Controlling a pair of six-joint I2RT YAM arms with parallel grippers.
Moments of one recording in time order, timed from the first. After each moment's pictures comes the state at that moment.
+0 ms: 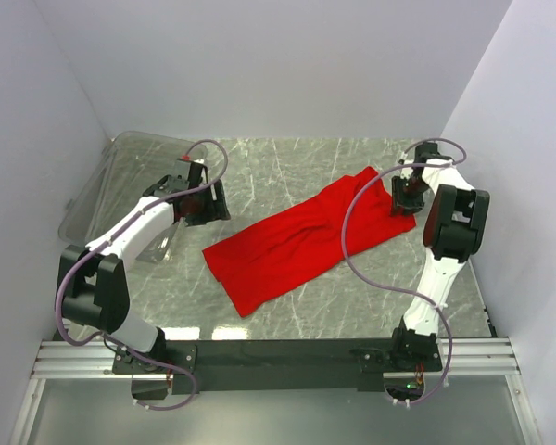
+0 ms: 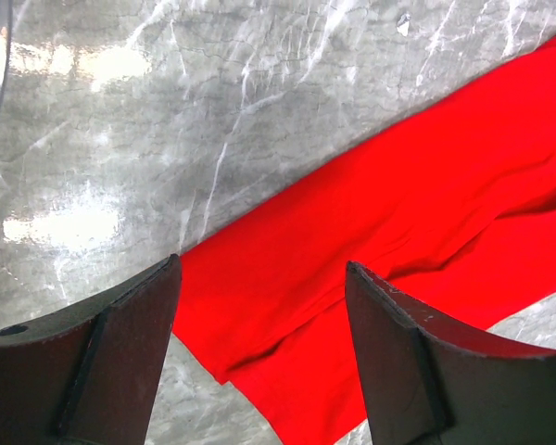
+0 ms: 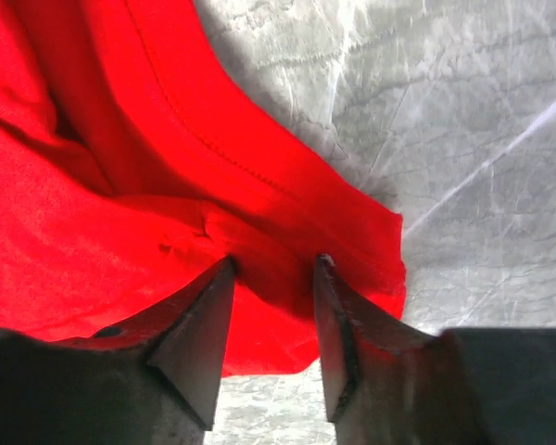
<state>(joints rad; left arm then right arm) -0.30 1.52 1.13 -0.53 0.07 -0.47 -0.21 2.14 1.64 -0.82 -0.15 -0.14</state>
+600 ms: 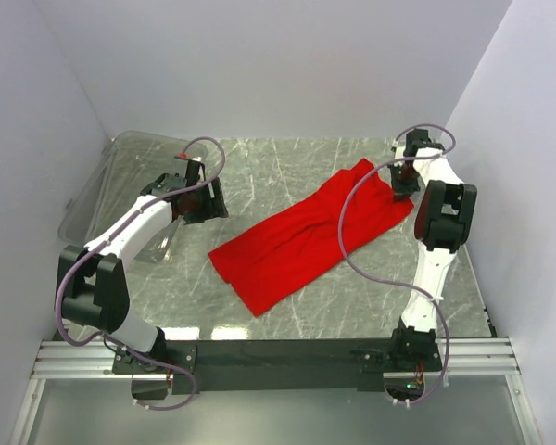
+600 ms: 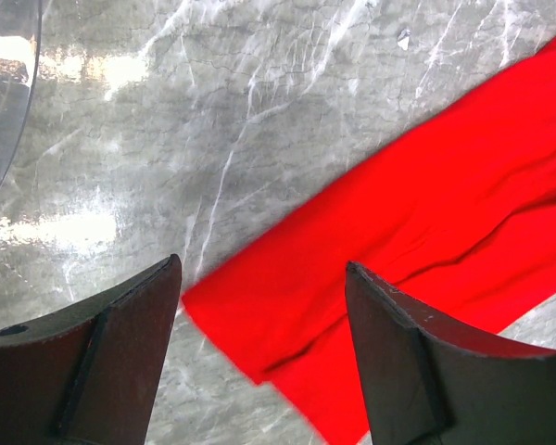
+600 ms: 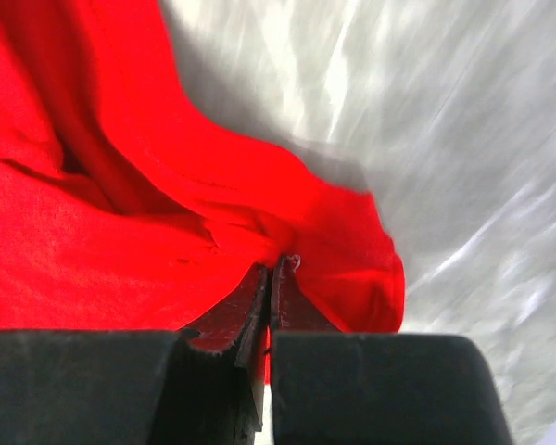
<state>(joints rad) -0.28 1.52 1.14 -0.54 0.07 -0.47 -0.16 2.28 1.87 -0.87 -0.05 -0.19</state>
